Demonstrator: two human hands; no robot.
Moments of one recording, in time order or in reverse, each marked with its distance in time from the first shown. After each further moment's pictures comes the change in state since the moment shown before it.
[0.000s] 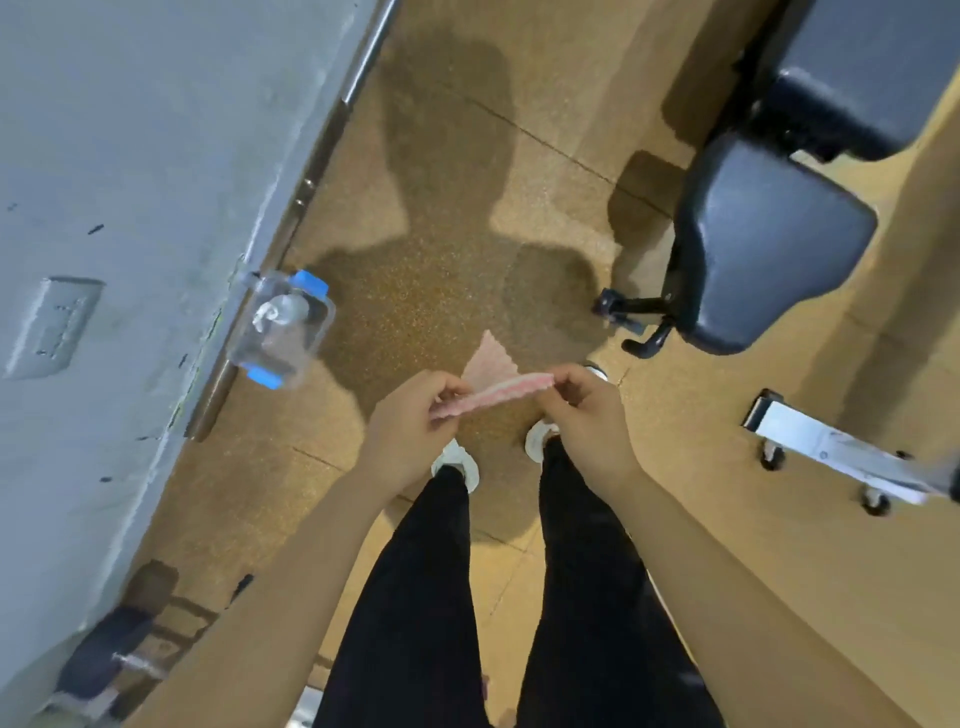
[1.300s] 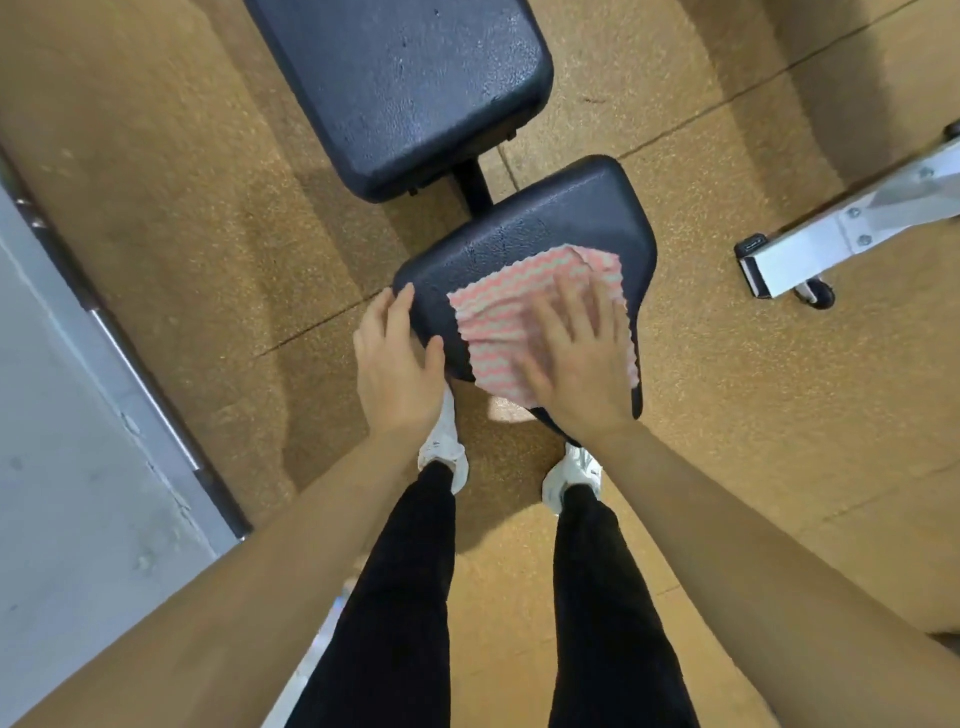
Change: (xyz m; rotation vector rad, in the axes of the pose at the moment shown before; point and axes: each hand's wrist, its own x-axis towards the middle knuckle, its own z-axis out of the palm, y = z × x) left_hand 0.417 0.232 0.182 0.572 -0.133 0.322; right_hand 0.251 0.106 -0.242 -0.590 0.692 0.075
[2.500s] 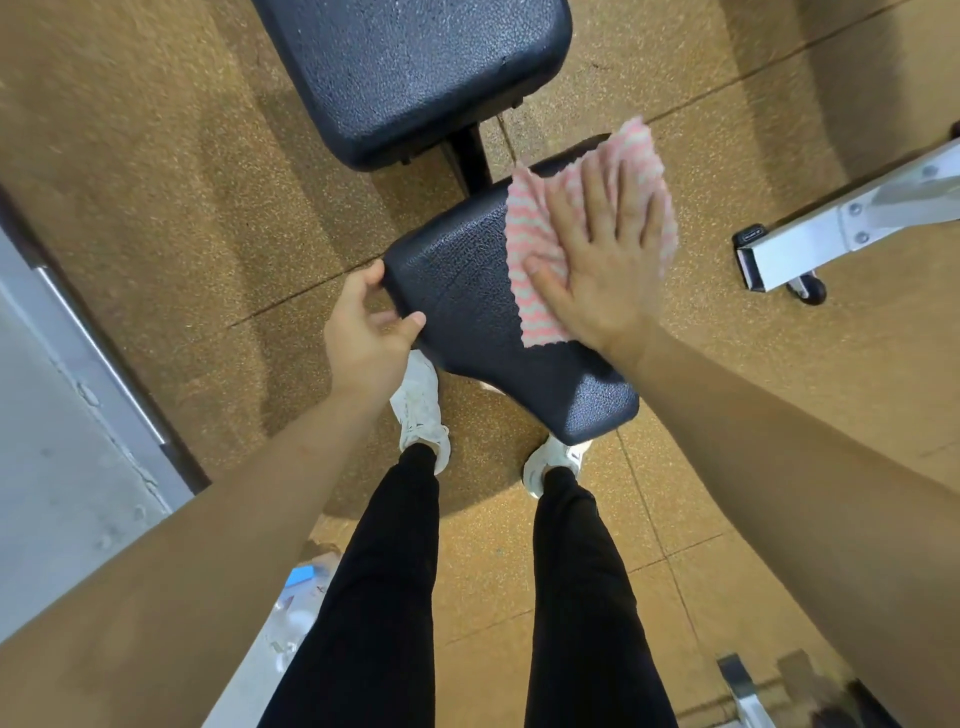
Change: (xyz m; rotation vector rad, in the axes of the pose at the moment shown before) left_hand 0.031 -0.003 -0.011 -0.418 -0.107 -0.294; right_hand 0.087 0.042 -0.006 -0.257 0.026 -0.051
